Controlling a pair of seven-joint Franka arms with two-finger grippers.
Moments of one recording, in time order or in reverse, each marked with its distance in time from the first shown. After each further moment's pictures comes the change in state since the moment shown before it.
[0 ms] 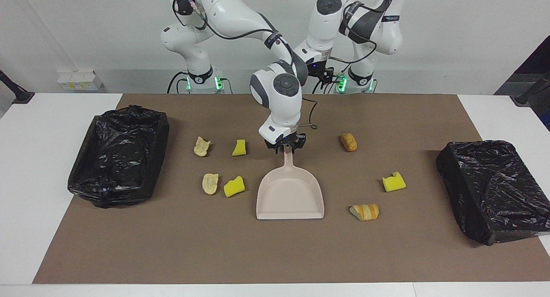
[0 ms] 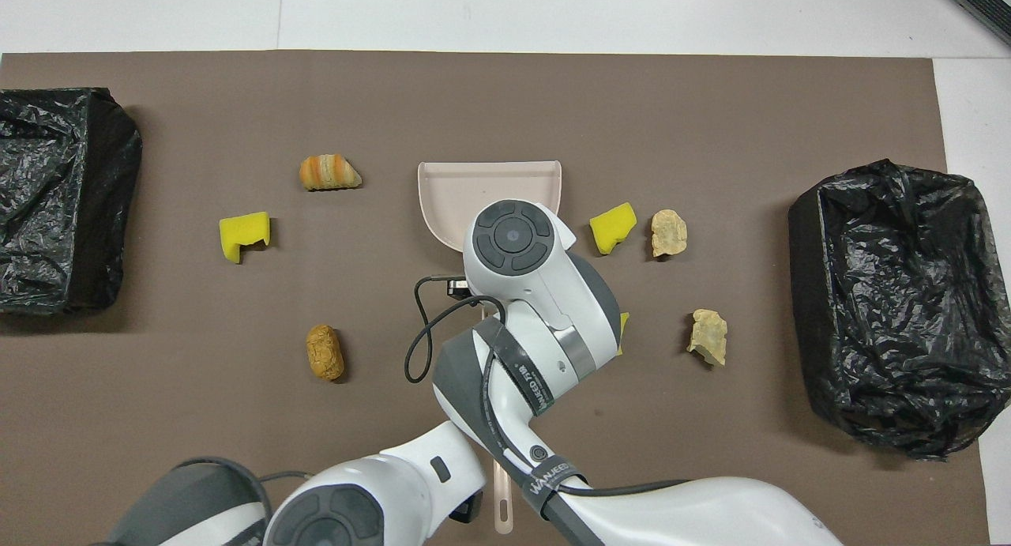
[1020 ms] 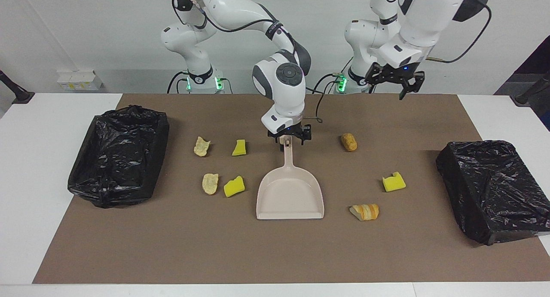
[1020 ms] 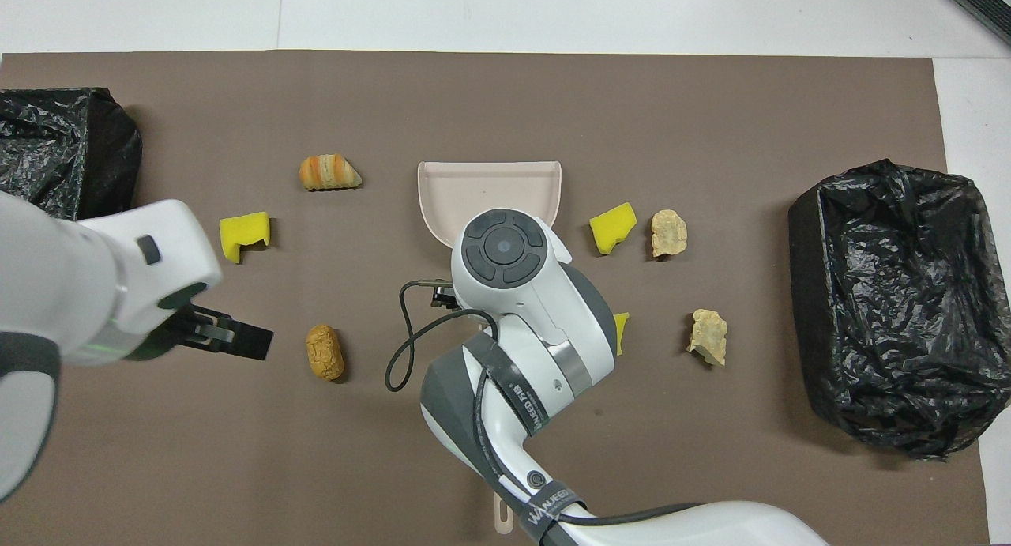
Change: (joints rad) left arm 0.515 0.131 0.004 0.485 0.093 -0.407 0.533; right arm 0.017 -0.037 0.010 -0.005 0.026 -0.041 0.113
